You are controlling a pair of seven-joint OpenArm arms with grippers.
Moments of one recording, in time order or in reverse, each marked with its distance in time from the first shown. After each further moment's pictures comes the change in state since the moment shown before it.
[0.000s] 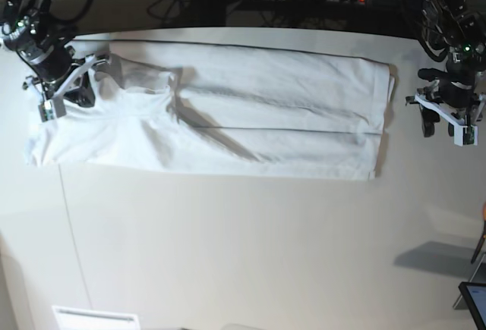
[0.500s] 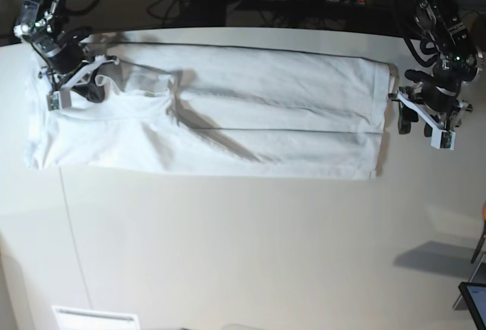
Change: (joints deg) left arm -3.3 0.0 4.7 -7.7 -0.5 -6.9 -0.3; right arm 1.0 -2.2 -1.2 -15.0 -2.8 0.3 14.6
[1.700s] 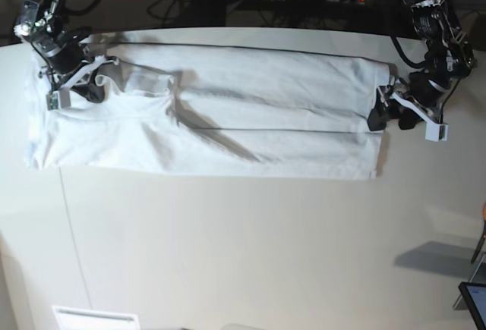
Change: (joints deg) left arm -3.7 -1.4 0.1 -21.0 -22.3 -8.2 -0.1; right arm 0.0 0.0 0.1 -0.3 0.2 0.2 0.1
